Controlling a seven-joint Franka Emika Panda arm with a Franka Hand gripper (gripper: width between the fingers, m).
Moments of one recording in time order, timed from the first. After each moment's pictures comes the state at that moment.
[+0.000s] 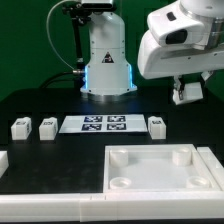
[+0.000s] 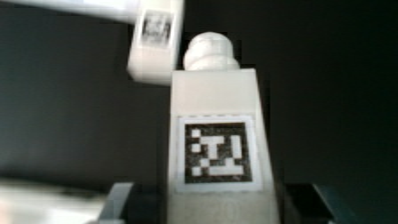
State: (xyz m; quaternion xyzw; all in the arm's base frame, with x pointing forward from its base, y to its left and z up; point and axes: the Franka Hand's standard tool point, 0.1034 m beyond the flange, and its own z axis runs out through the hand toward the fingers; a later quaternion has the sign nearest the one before) arm 0.517 0.119 0.145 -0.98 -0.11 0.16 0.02
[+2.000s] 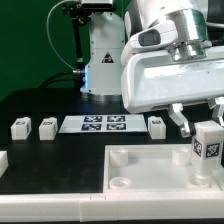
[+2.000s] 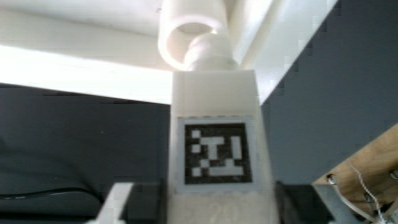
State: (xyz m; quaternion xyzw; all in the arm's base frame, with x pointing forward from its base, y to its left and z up) arm 0.626 0.116 0.101 -0.95 -0.12 -0.30 0.05
